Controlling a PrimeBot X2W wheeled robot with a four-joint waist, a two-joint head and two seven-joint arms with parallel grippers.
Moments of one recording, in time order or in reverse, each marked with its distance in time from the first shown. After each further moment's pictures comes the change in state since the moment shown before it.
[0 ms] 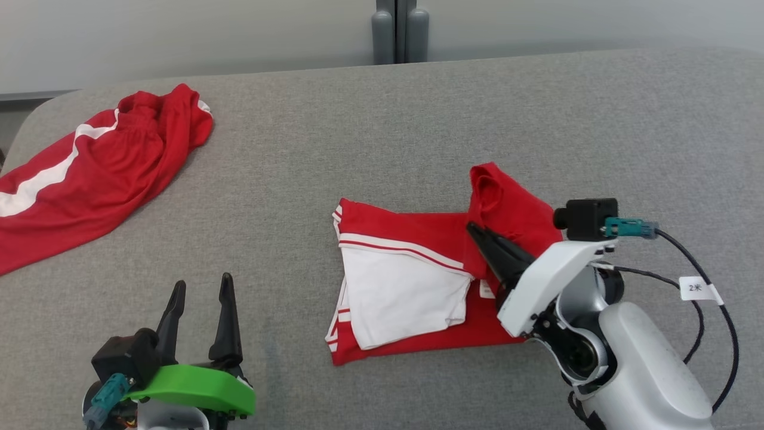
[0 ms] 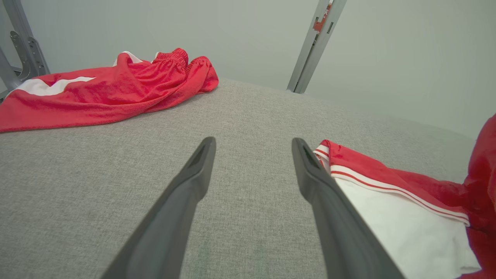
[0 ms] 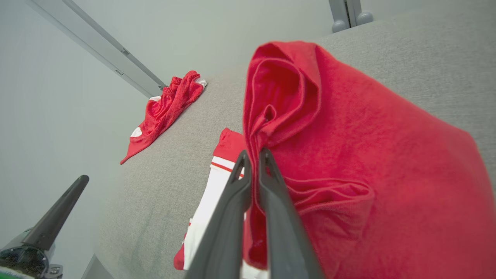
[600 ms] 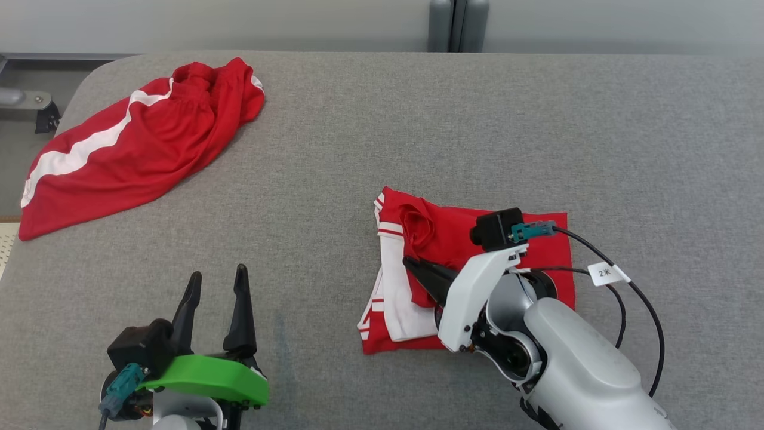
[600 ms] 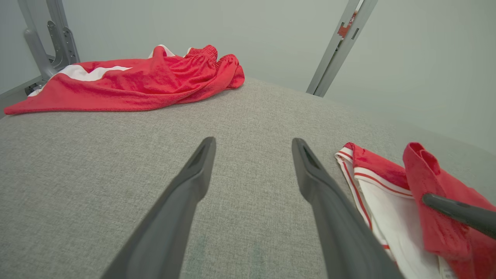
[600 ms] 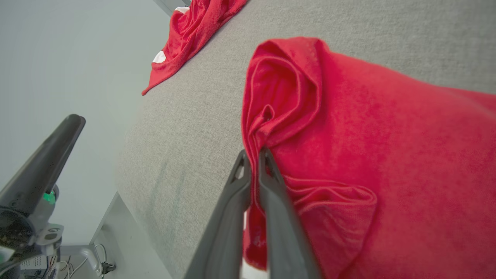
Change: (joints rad) left arm -0.045 -0.034 -0.022 0.051 -0.010 -0.018 -0.022; right arm -0.163 0.053 0.251 0.300 0.069 0.000 -0.044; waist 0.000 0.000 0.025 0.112
